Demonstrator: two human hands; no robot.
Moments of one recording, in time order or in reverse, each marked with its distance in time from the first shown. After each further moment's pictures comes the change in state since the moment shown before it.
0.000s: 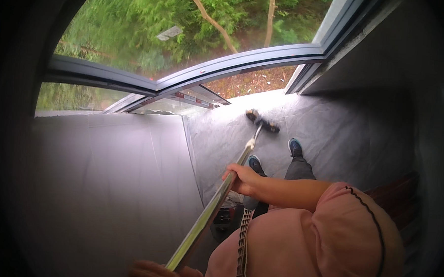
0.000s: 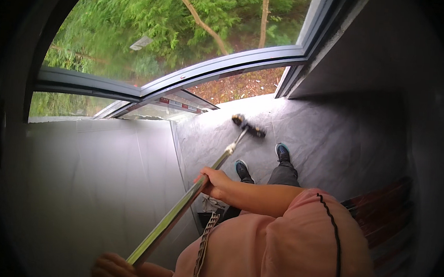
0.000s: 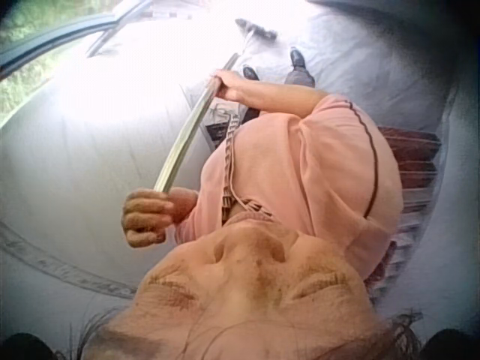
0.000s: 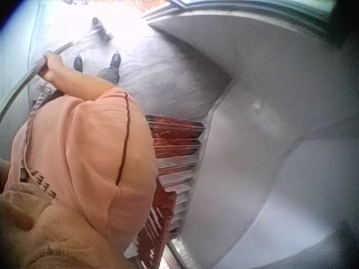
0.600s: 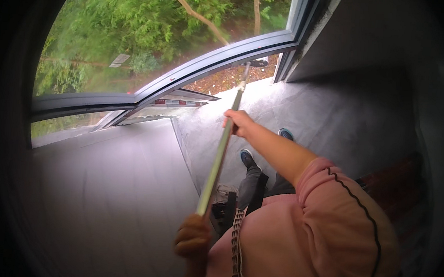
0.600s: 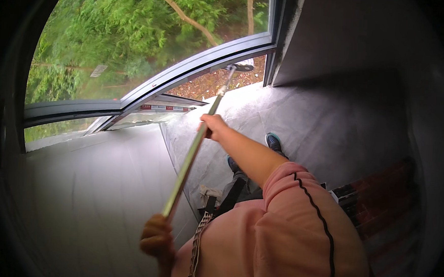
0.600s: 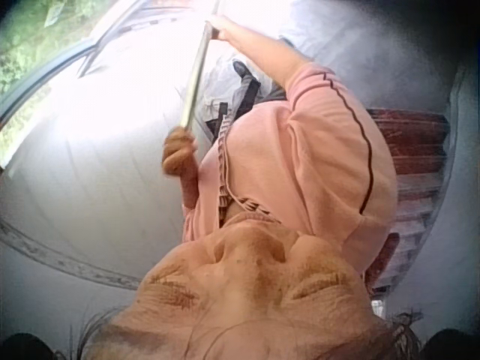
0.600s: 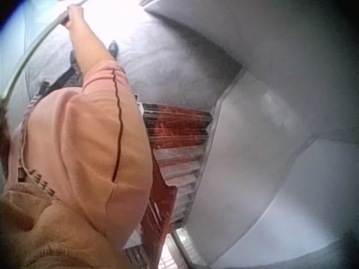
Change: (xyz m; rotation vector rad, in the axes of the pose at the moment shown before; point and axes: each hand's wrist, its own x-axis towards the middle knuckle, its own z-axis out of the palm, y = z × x) left_hand -0.043 -0.076 0.114 0.376 0.198 -0.308; right_hand 0.043 -0.178 -0.004 -0.216 0.063 -0.339
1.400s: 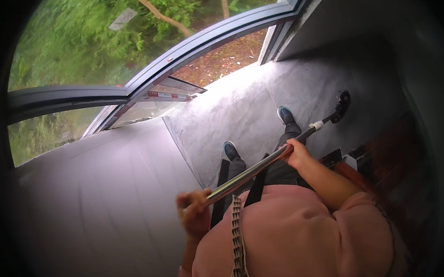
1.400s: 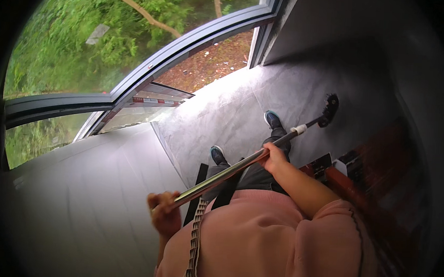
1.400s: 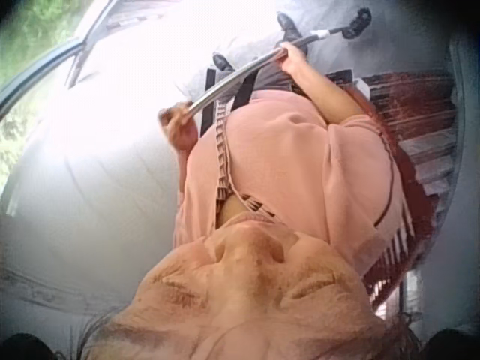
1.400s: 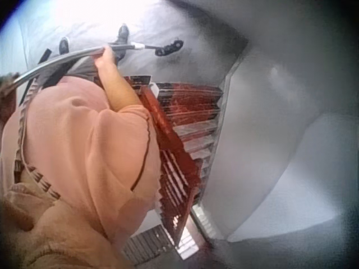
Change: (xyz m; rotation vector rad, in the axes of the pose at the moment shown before) left_hand -0.043 -0.169 -0.111 -1.074 -0.043 -0.719; right_hand -0.094 0.152 -0.139 0.512 0.489 -0.158
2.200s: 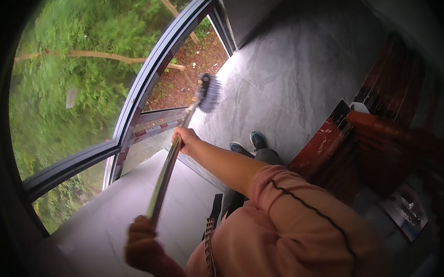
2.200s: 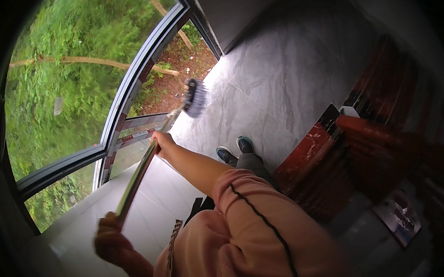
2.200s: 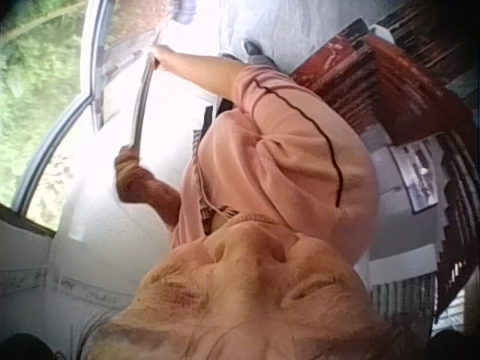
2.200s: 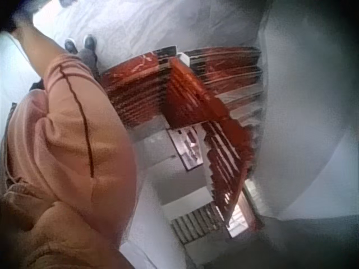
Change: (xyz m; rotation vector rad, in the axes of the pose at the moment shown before) left_hand 0.055 0.088 0.127 0.987 -0.620 0.566; right_hand 0.040 0.095 0.259 0.317 -0.538 0.030
